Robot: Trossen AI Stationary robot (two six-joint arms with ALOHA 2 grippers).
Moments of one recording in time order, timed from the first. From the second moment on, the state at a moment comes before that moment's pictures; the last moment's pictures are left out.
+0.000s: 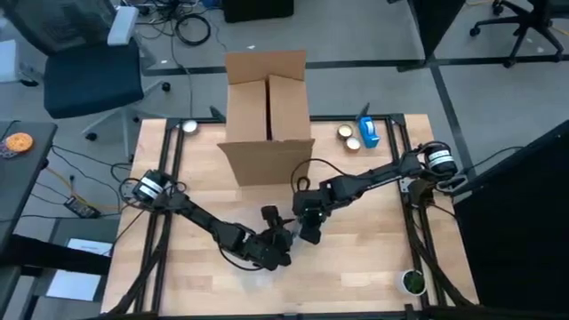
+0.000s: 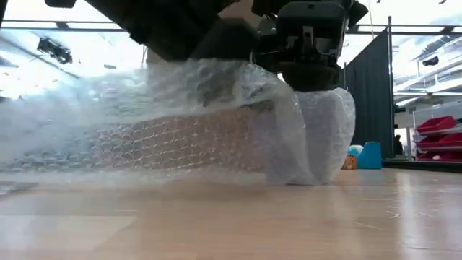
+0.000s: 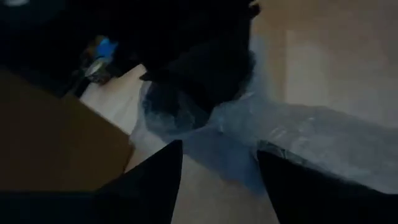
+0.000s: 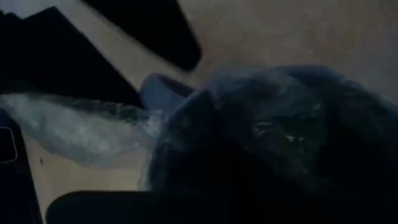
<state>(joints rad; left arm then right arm) -0.48 1.94 1.18 0.03 -0.91 -0.12 0.18 1.78 1.21 -0.59 -0.15 0.54</state>
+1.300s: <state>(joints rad) -0.49 1.94 1.18 0.08 -0.96 -0.14 0.25 1.75 1.39 -1.00 -0.16 0.49</state>
